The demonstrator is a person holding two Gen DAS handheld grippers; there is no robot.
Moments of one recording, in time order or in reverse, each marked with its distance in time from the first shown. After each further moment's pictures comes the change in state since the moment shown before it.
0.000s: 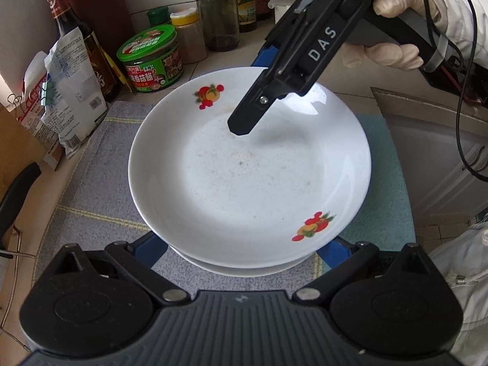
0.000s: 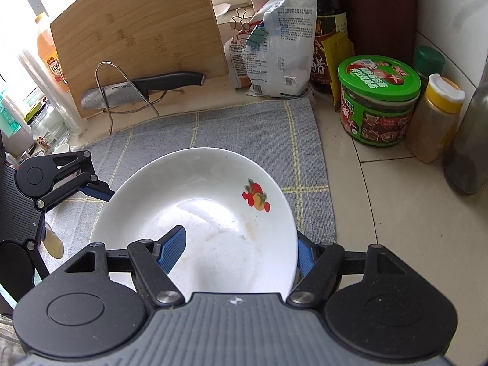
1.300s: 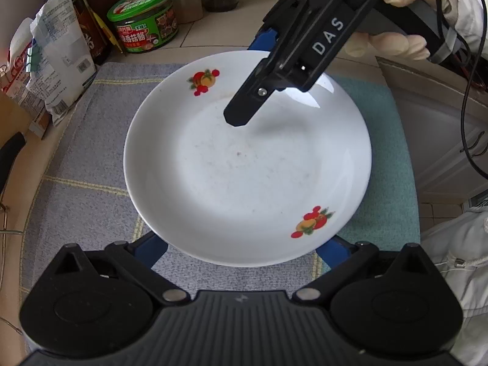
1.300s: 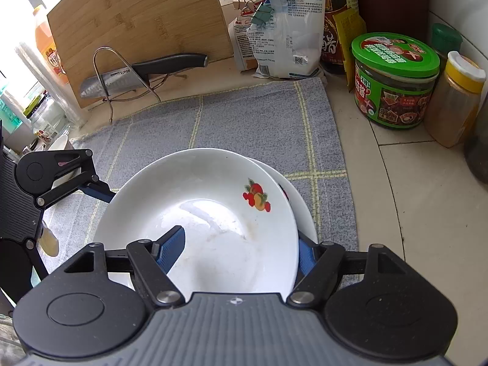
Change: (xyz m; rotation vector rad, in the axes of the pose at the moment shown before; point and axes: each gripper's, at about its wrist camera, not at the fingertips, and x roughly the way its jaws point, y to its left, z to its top) left arm 0.015 0.003 0.002 -0.018 0.150 -0.037; right arm 0.024 0.001 -0.005 0.011 0.031 0.032
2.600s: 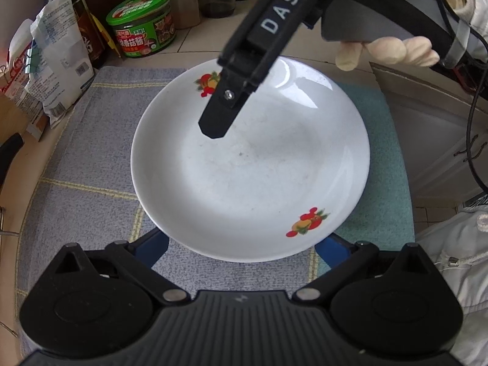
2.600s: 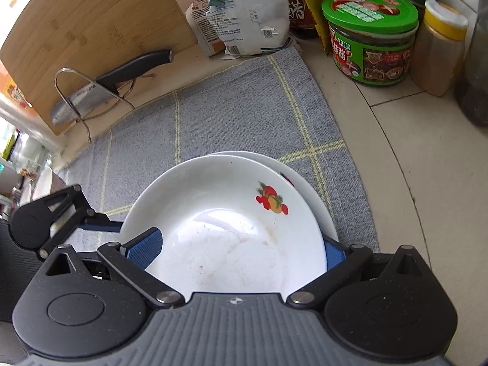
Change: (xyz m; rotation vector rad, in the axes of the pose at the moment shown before) left arm -0.005 -0.002 -0.002 0.002 -0.033 -0.021; right arm 0.010 0.007 0.013 0.216 0.098 -0.054
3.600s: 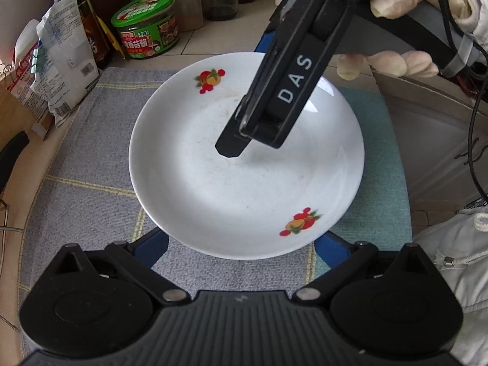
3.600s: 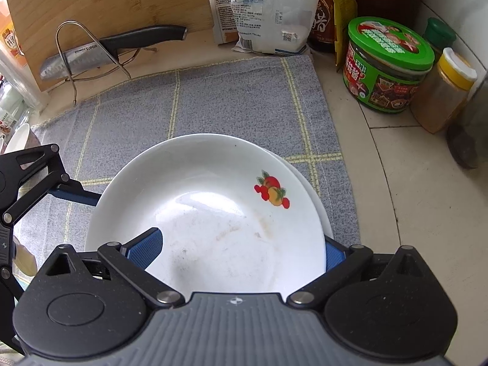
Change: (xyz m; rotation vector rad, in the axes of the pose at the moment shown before) left arm -0.007 -0.004 0.000 -0.017 -0.004 0.011; right arm 0.006 0.025 -0.003 -0.171 0.012 -0.156
